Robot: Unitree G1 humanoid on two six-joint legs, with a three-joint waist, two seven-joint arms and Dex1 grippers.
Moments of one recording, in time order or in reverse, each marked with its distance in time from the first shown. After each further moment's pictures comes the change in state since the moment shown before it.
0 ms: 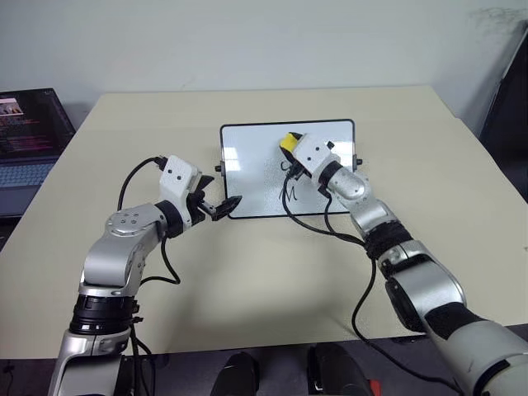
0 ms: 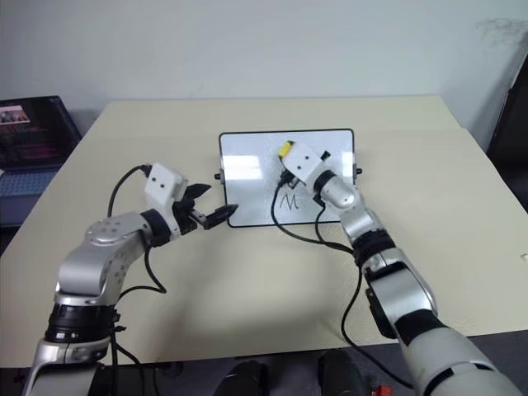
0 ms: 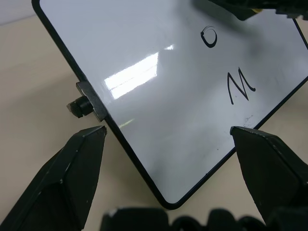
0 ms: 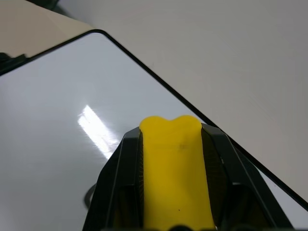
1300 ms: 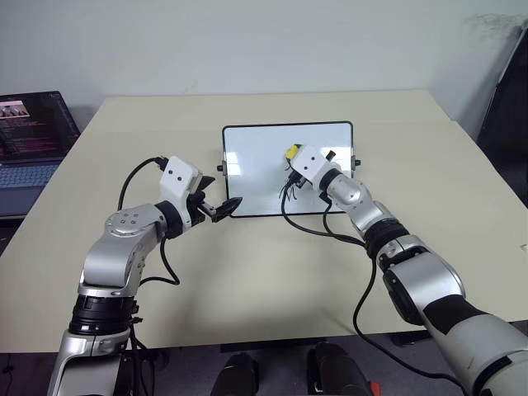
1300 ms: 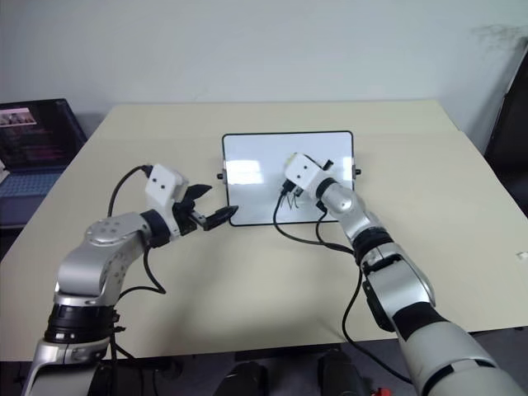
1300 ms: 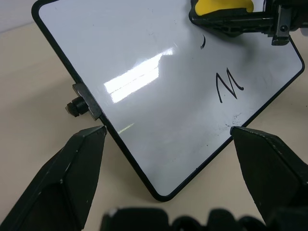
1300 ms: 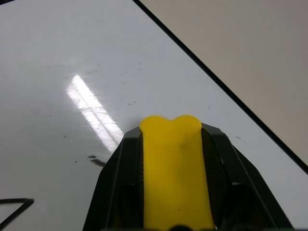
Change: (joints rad) left arm 0.002 -0.001 0.000 -0.001 0.009 -0.005 -0.013; right arm 0.004 -0.003 0.050 0.119 -0.109 -0.006 -0.025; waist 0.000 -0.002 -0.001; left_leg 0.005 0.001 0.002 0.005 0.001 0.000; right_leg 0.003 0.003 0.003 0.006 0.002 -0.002
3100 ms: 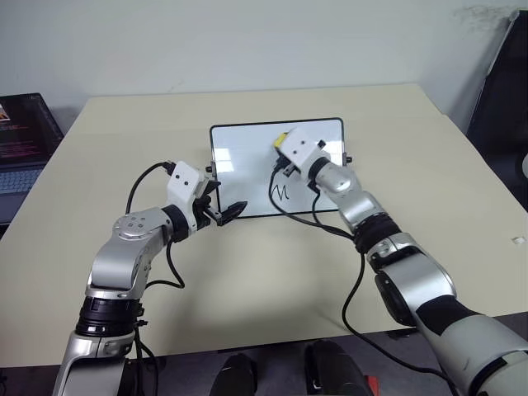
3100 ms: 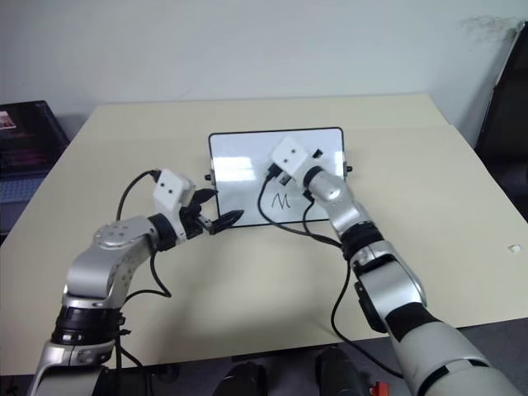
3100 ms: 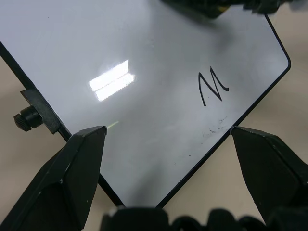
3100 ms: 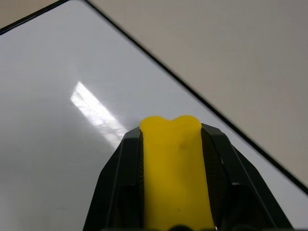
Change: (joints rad) left arm 0.018 -0.023 -0.020 0.006 0.004 -0.022 0.003; right arm 0.006 0.025 -0.072 -0.256 0.100 0.206 0.070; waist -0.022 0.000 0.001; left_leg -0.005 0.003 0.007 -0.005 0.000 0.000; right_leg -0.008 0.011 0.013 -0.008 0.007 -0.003
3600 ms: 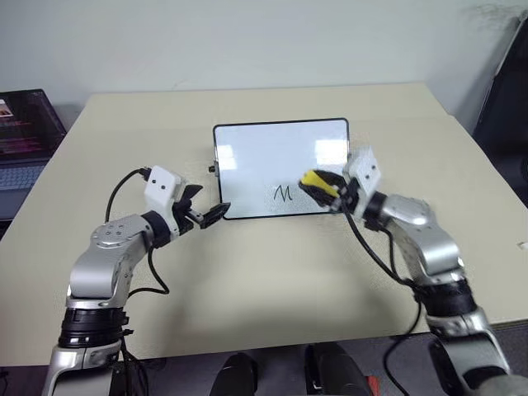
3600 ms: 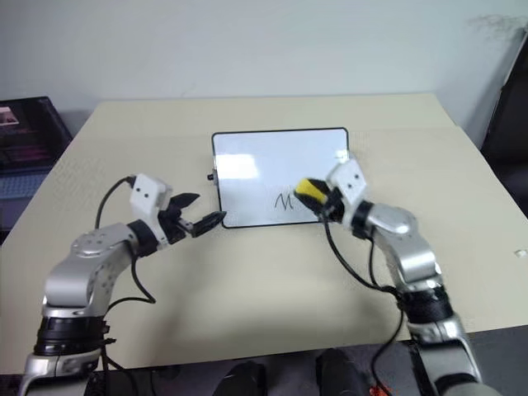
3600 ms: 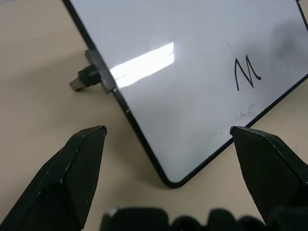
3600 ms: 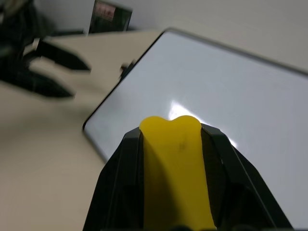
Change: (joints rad) left arm 0.084 0.051 0.108 0.002 -0.049 0.007 -0.027; right arm 0.595 -0.298 -0.076 -1.047 0.448 0.618 0.450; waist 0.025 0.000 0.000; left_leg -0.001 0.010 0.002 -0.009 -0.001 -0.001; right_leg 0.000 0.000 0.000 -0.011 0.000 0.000
